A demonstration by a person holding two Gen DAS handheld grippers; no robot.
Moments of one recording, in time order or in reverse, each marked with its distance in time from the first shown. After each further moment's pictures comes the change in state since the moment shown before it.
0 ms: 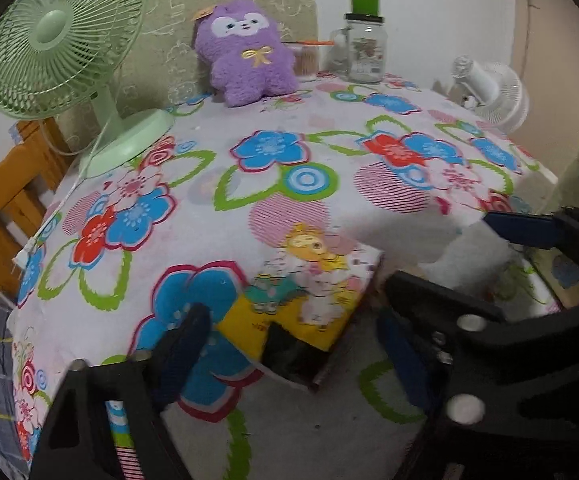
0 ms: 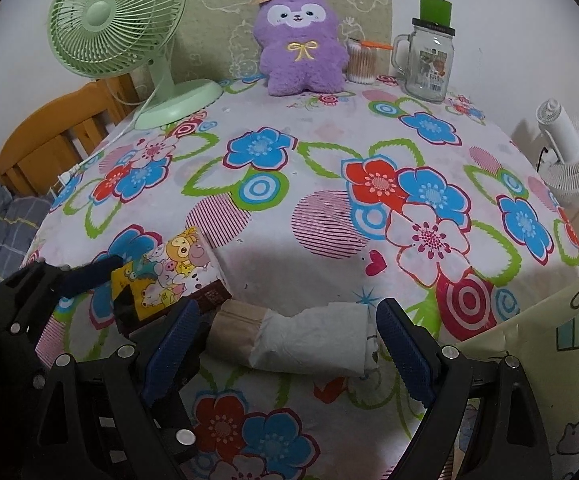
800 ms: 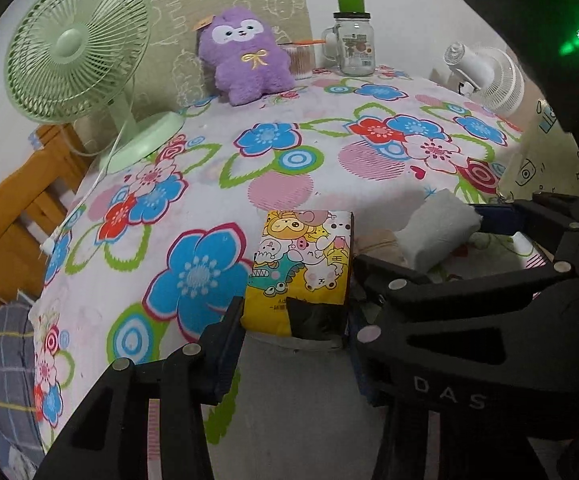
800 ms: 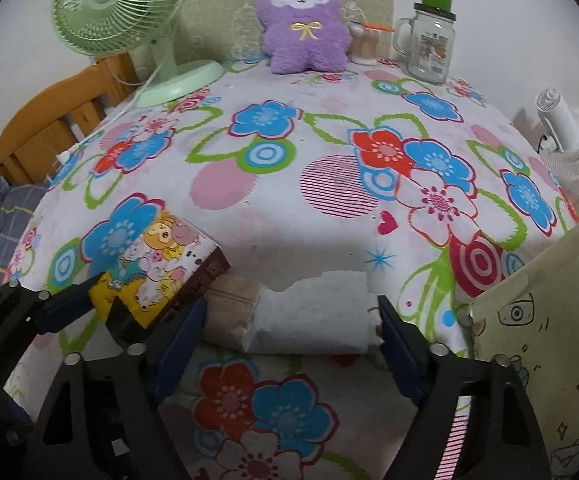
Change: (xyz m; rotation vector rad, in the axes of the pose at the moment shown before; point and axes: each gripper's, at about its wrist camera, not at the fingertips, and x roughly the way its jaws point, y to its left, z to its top) left arm -0.028 -0.020 -0.028 0.024 0.003 0.090; right arm 0.003 0.011 -0.021 -0.006 0.040 -0.007
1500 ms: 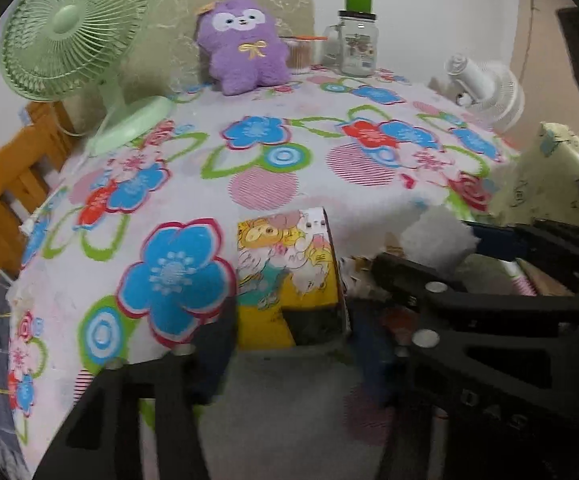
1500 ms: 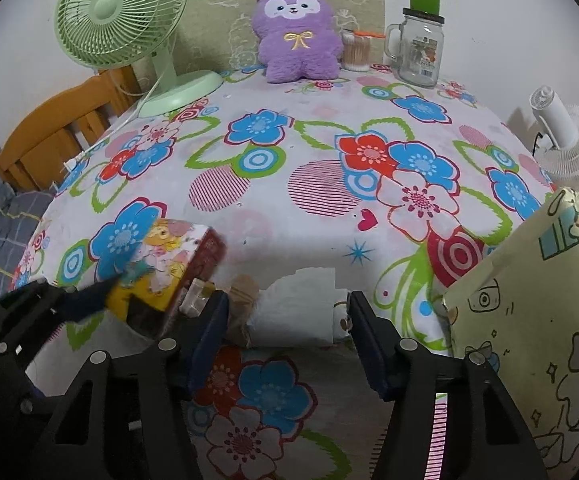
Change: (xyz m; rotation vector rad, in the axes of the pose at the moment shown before) left arm 0.007 -0.002 0.008 -0.065 0.025 -0.076; right arm -0.015 -0.013 -0.005 0.013 -0.027 0.008
